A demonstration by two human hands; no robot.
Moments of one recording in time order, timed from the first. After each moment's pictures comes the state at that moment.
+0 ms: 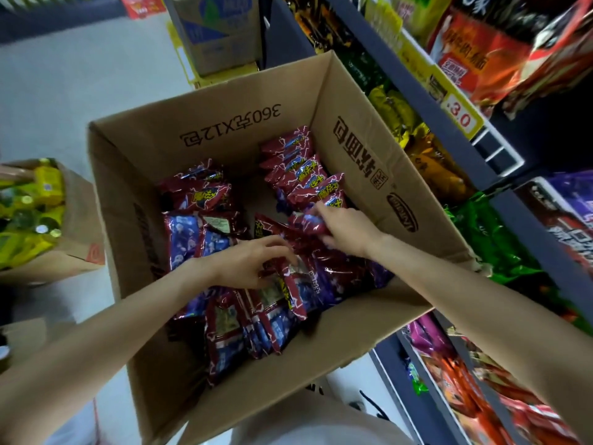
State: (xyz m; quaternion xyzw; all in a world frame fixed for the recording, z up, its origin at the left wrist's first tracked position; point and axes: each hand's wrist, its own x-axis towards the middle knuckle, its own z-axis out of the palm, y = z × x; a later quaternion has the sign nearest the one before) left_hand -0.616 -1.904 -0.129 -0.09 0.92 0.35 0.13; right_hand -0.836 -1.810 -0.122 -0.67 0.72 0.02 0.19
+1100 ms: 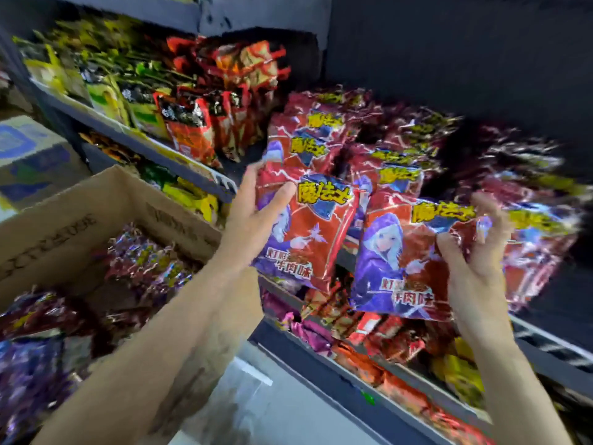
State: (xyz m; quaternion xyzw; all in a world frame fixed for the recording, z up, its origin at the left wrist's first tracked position) left_hand -0.831 -1.641 0.057 -0.06 0.73 0.63 -0.27; right_hand -0.873 -1.385 0.056 -0.18 0.75 -0.62 -0.12
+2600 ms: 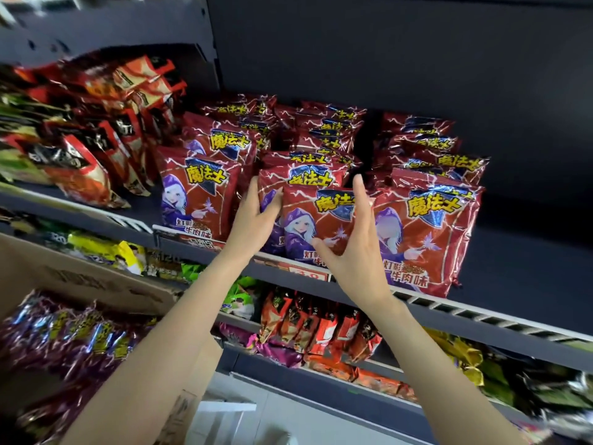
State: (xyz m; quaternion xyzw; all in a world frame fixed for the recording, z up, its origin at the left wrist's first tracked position) left_hand -0.944 -1.584 0.041 -0.06 0.83 0.54 -0.09; right_hand -0.923 -1.415 0.024 -0.22 0.83 -0.49 -0.19
